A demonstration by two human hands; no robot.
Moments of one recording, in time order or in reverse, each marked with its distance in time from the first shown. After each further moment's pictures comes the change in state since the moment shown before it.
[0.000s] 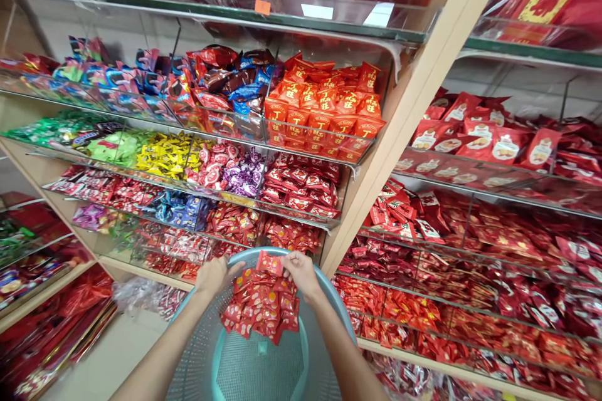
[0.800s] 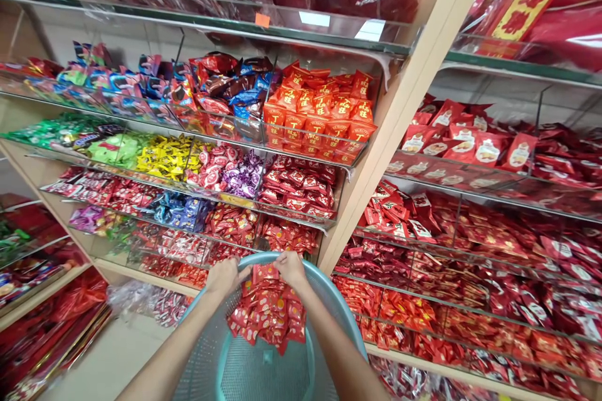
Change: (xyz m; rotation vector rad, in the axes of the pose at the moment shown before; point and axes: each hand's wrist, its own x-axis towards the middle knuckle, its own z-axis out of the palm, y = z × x) left_hand -0.009 0.029 -0.001 -0.030 -0.014 0.063; right_hand 0.022 0.010 0.014 -0.496 0.070 -0.058
